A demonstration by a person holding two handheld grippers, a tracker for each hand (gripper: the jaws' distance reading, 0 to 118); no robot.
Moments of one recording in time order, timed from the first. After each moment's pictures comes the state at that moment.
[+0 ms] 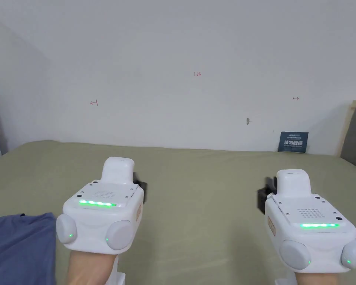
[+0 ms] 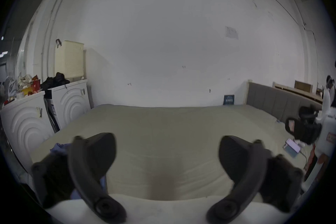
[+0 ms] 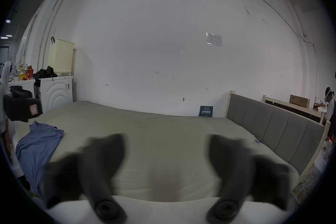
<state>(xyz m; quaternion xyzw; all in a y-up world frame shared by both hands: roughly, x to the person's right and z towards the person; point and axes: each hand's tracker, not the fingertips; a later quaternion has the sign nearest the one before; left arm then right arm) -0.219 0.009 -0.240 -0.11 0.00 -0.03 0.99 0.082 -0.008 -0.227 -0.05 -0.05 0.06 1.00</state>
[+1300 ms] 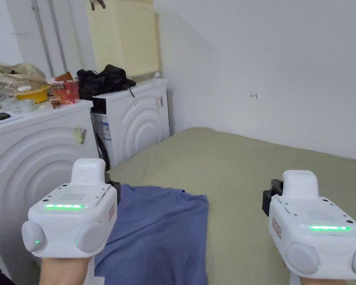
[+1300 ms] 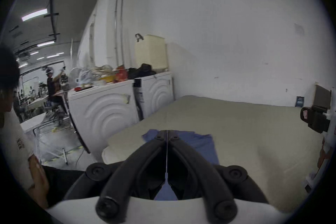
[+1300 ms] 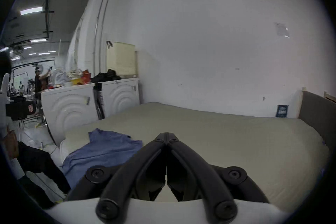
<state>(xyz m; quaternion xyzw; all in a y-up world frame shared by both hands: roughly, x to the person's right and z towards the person) -0.483 0.020 -0.104 -0.13 0.32 0.00 0.94 -0.193 -0.021 -0.277 -0.08 0.25 0.01 0.96</state>
